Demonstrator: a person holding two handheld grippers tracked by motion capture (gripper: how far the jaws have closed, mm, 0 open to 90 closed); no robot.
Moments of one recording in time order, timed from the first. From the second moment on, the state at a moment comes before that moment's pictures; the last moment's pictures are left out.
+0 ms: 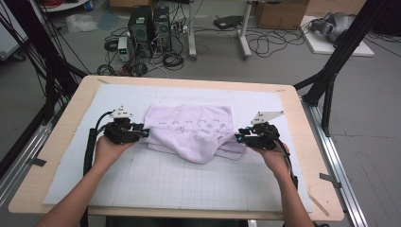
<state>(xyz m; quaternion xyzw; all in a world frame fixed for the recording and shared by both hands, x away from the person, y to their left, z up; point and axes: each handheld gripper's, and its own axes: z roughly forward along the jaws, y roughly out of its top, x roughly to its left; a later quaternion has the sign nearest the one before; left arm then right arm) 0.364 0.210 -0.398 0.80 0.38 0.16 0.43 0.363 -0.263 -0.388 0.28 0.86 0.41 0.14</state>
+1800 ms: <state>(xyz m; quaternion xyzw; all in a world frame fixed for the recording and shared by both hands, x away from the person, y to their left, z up) 0.300 0.222 -0.374 0.83 0.30 0.16 0.44 0.310 -0.266 -0.355 0.22 0.87 0.40 0.15</state>
